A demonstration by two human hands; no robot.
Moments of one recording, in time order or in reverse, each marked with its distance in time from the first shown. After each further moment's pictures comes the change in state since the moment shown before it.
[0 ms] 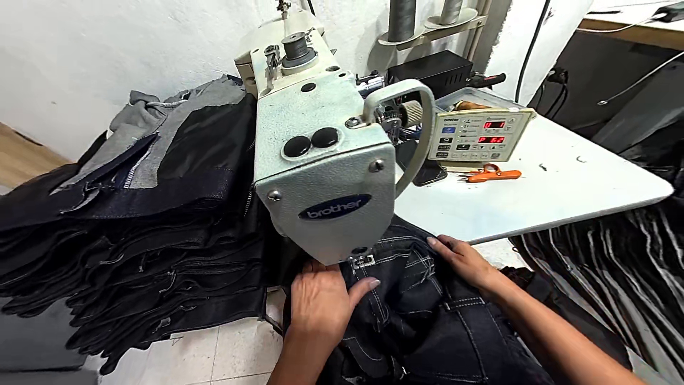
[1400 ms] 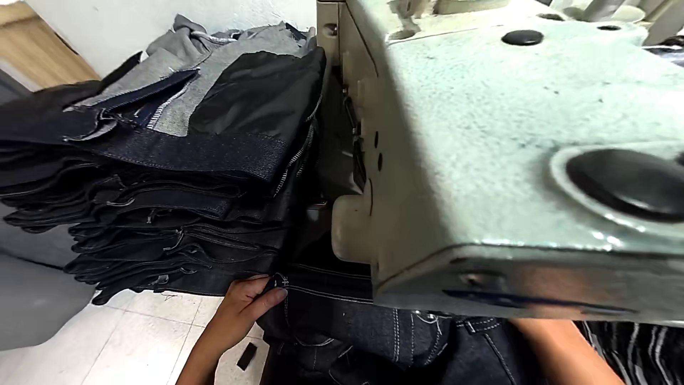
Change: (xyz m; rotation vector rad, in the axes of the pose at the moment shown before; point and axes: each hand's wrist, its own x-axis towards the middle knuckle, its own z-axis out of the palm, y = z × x) left_hand -0.021 -0.181 0.076 -0.972 0.267 0.117; right_hand -0.001 -0.092 0.006 -0.587 0.227 -0.876
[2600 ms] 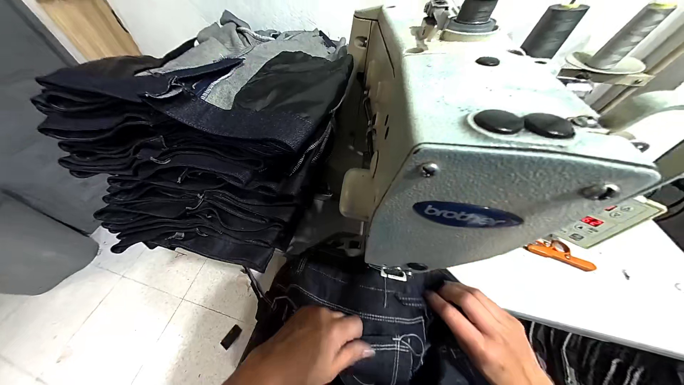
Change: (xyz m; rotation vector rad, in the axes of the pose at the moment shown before) left_hand -0.025 0.105 0.091 0.290 -0.367 0.272; right_hand -0.045 -0.003 0.000 -0.061 0.107 -0.497
